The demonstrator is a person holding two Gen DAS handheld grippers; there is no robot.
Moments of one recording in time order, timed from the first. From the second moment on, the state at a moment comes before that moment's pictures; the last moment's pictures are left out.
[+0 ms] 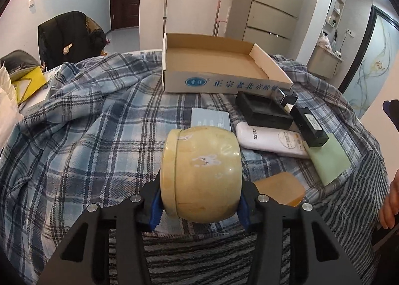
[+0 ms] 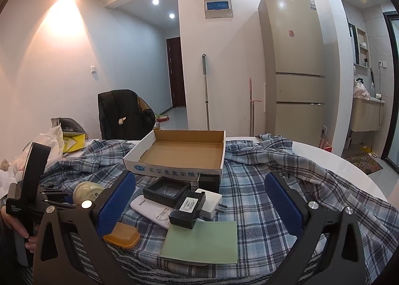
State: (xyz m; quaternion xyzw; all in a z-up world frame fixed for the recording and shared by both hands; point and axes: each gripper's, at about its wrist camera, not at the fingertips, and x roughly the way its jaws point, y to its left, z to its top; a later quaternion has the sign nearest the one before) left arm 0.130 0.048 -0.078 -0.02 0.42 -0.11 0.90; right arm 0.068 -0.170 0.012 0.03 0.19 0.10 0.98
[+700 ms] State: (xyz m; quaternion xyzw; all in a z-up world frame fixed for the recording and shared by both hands) left arm 0.088 0.035 0.034 -0.01 0.21 -0.04 0.98; right arm 0.071 -0.186 0.073 0.07 0.15 0.06 0.98
